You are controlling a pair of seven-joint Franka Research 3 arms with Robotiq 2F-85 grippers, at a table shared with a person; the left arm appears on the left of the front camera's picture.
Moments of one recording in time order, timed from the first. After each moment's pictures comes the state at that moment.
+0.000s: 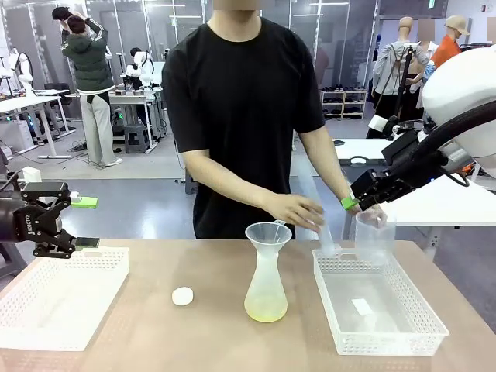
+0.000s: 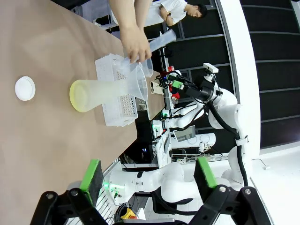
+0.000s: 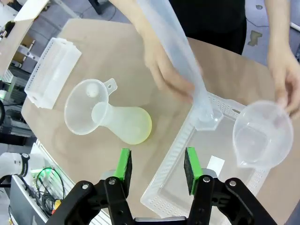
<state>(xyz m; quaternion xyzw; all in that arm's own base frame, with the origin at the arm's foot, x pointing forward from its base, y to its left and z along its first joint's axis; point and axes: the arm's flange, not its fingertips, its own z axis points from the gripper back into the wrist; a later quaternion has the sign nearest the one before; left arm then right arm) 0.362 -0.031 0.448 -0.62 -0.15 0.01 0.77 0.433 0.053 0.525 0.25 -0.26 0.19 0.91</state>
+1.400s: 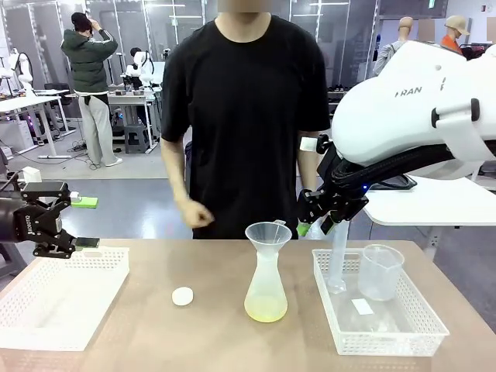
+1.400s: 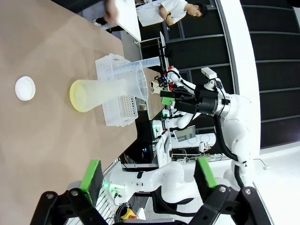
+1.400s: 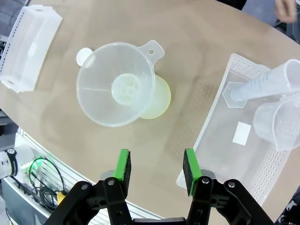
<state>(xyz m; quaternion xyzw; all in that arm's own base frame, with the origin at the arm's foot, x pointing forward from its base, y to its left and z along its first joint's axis) 0.362 -0.031 0.448 -0.62 -0.15 0.01 0.77 0.400 0.184 0.522 0.14 -0.16 0.17 0.96</state>
